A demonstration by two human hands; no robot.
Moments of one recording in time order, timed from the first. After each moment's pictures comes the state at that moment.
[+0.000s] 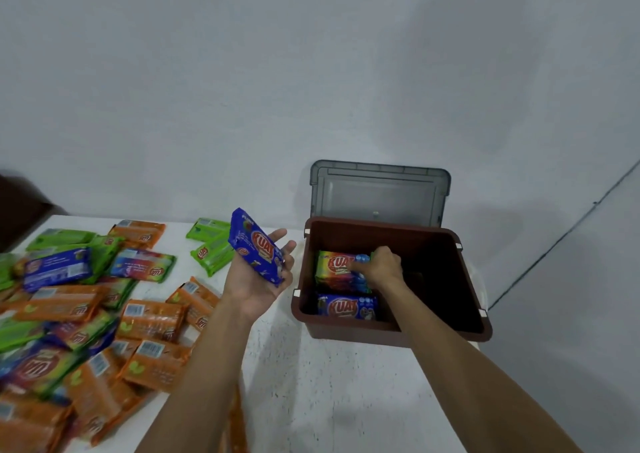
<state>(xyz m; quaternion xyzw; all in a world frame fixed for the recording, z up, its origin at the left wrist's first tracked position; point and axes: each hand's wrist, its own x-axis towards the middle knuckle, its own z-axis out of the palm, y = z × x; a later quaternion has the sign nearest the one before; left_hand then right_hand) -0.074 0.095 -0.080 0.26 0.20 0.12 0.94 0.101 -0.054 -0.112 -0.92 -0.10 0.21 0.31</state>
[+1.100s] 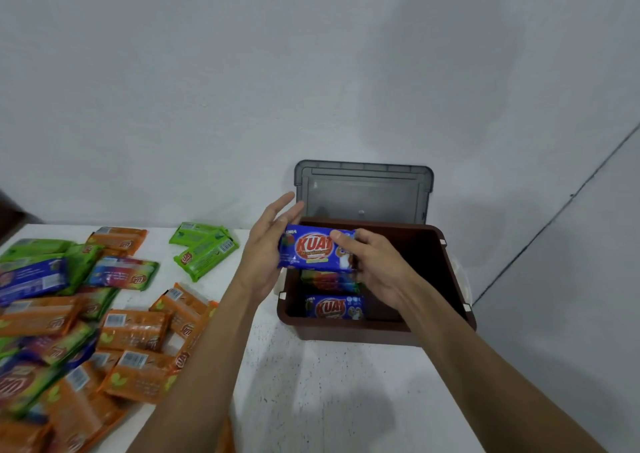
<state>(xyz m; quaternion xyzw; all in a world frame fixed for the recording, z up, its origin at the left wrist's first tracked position) -0.035 0.070 -0.043 0.54 0.16 0.22 0.80 0.062 -0.081 -0.042 -0.66 -0.09 0.39 0.64</state>
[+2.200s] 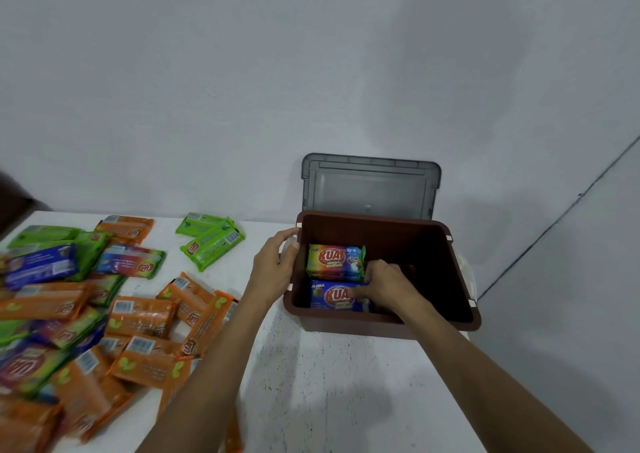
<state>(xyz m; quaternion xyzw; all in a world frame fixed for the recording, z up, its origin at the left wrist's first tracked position) -0.041 0.084 -0.120 0.80 0.26 0.22 0.50 0.072 -0.095 -0.093 -0.91 -0.21 0.28 0.22</state>
